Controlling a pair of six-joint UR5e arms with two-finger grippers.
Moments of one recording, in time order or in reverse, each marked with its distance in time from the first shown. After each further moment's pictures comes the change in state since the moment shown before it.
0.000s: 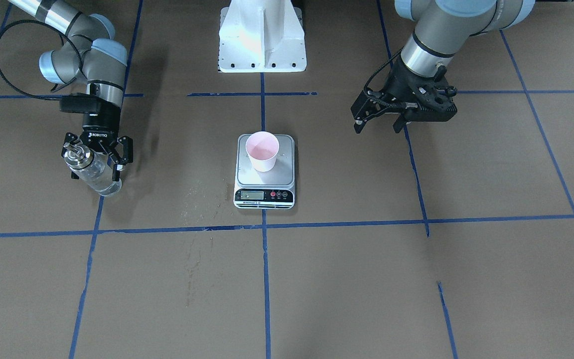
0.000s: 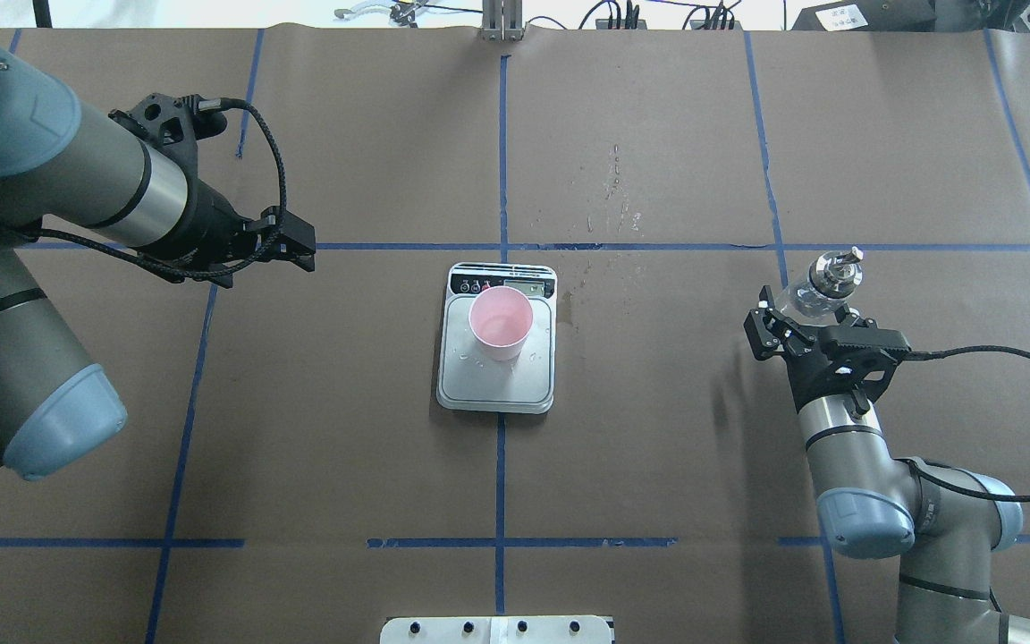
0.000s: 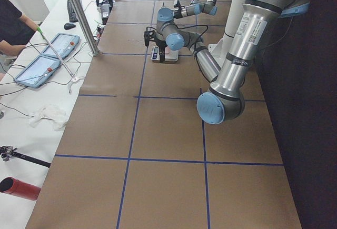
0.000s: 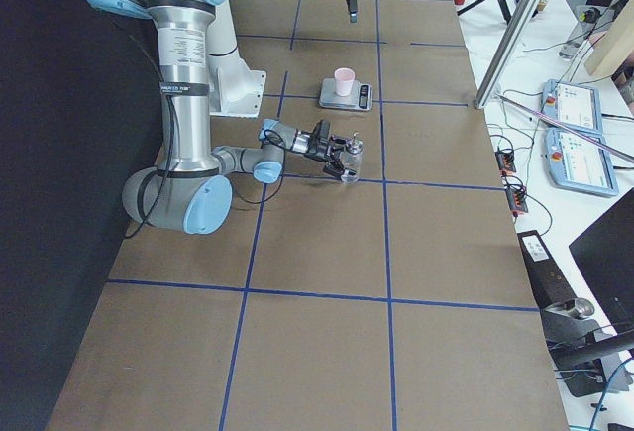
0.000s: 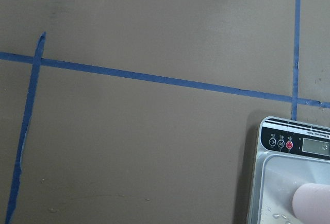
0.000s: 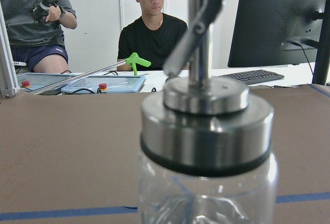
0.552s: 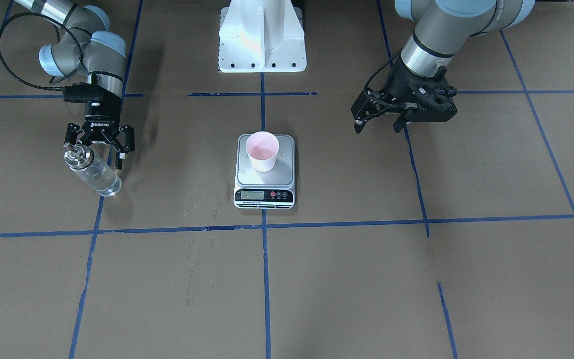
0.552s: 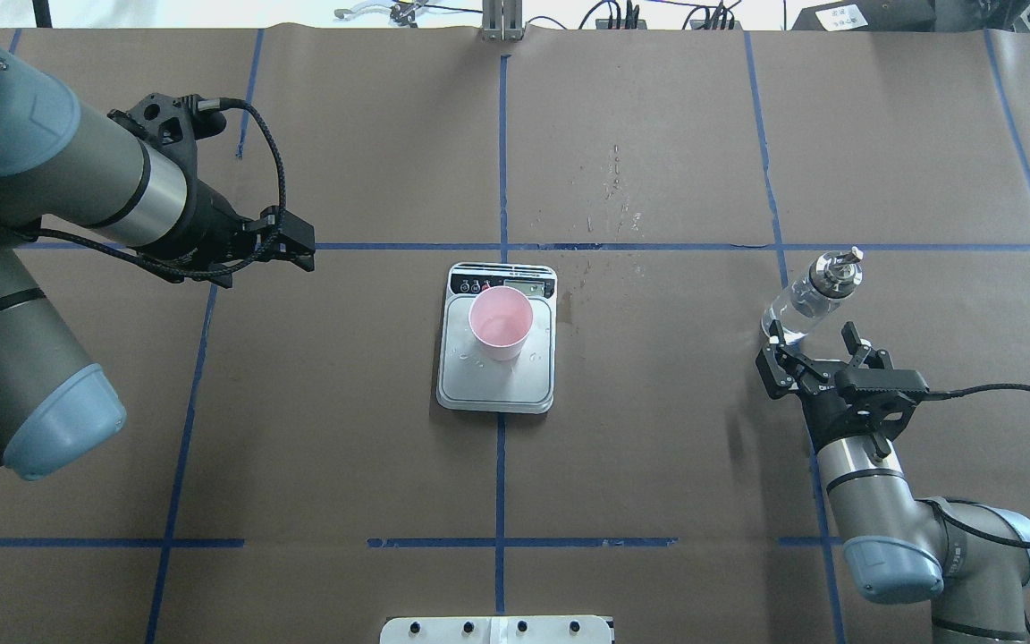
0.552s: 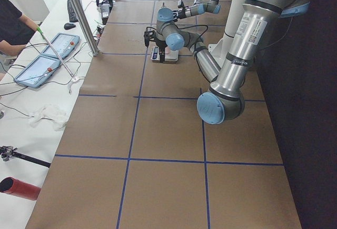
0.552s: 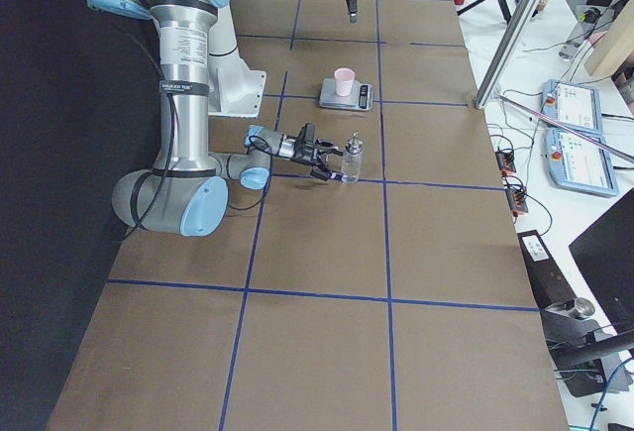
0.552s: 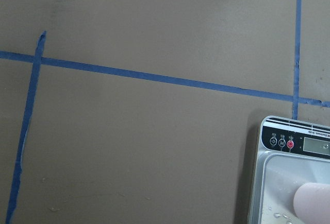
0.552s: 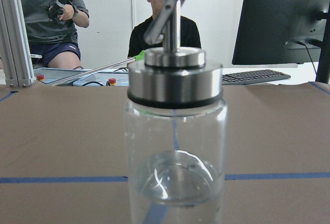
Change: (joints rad) left arm -0.001 0.001 -0.001 0.000 0.000 -0.001; right arm -0.090 -0.078 0.019 0.061 -0.066 0.002
